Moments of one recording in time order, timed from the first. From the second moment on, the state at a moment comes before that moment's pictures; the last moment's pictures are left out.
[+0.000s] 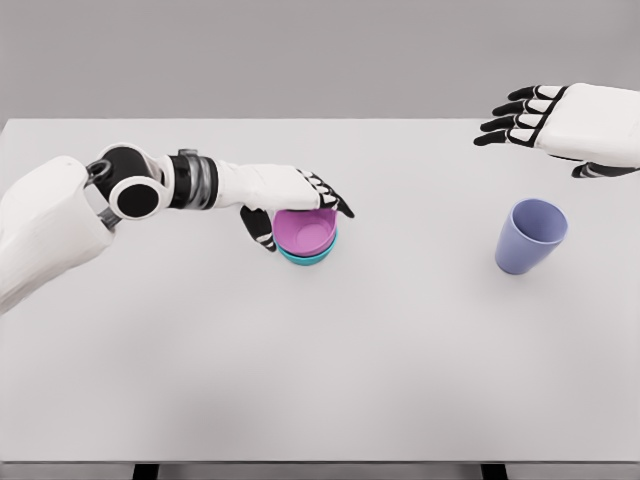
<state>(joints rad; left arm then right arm) -0.97 0.53 -1.05 -1.42 -0.26 -0.31 -0.61 -0.67 -1.06 0.42 -1.73 0.36 -0.61 0.61</state>
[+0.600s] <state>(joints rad) -0.71 1.10 -0.80 -1.61 0.57 -0.61 -0.61 -0.64 -1.08 0.42 -1.73 0.36 -0.61 0.61</state>
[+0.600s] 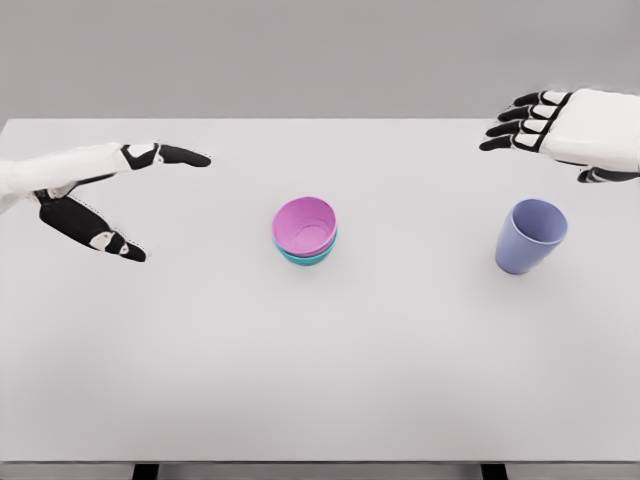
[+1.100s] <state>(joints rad) -0.59 1.12 -0.79 -1.48 0.62 -0.61 -0.61 -0.60 -1.16 0.30 -1.72 0.15 -0.61 0.61</state>
